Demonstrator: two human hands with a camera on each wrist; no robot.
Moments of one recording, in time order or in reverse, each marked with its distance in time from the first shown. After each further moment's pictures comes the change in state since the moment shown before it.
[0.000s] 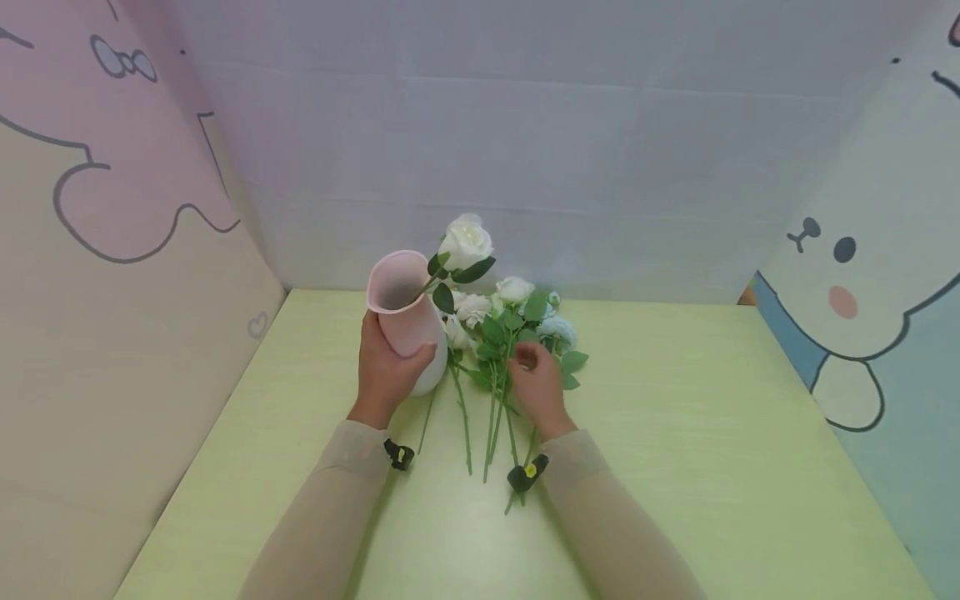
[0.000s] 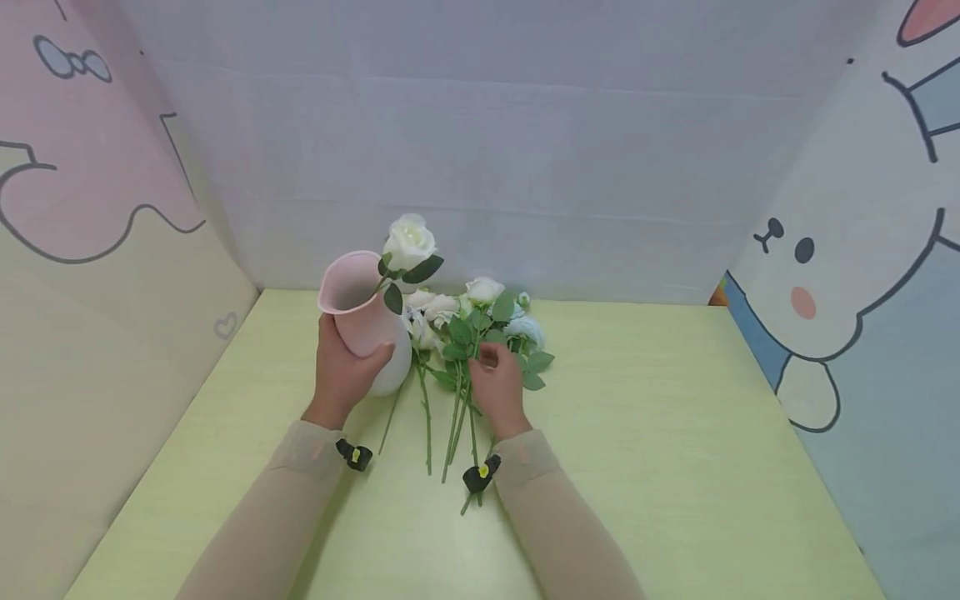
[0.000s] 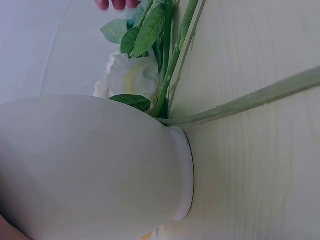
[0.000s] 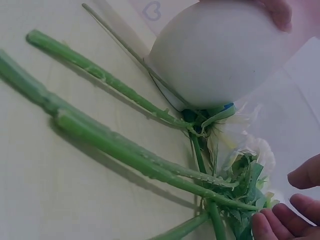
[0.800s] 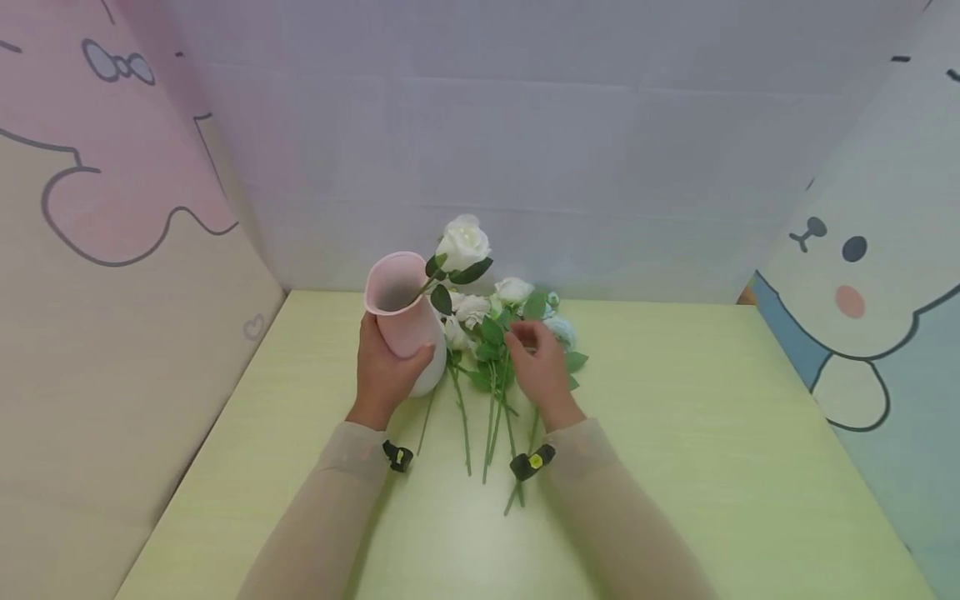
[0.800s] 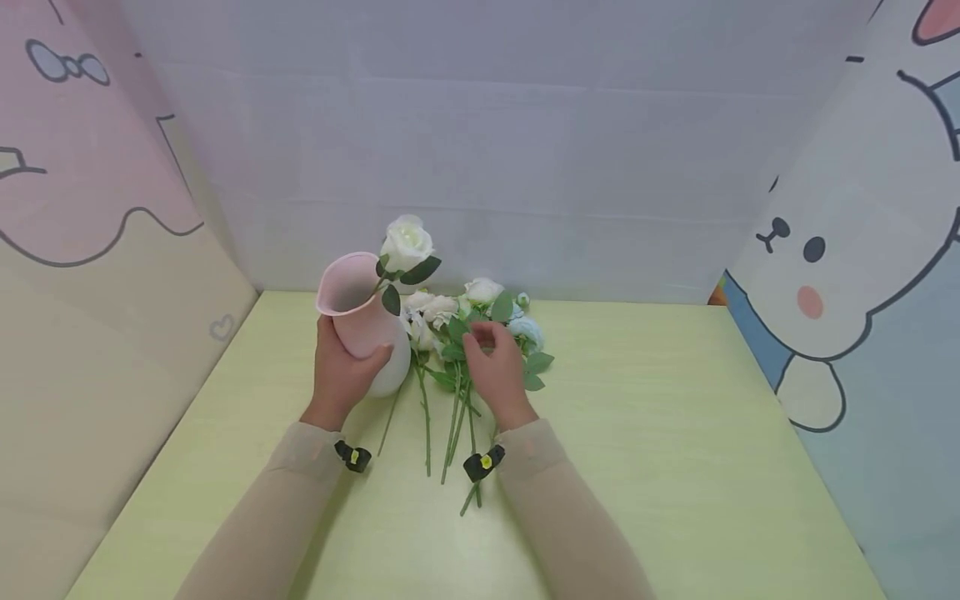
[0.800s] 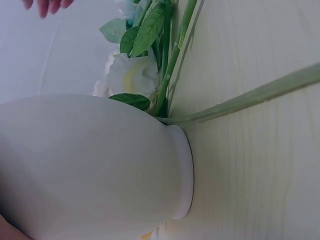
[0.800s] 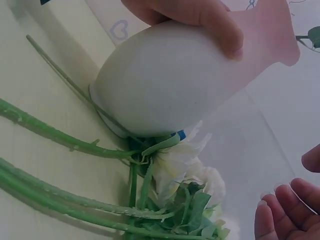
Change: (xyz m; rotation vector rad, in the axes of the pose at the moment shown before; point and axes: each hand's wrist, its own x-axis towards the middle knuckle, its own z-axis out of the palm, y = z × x) left_hand 0.002 -0.007 0.002 0.003 0.011 0.000; right_hand 0.004 -0.040 -0.012 -0.039 -0.023 -0.174
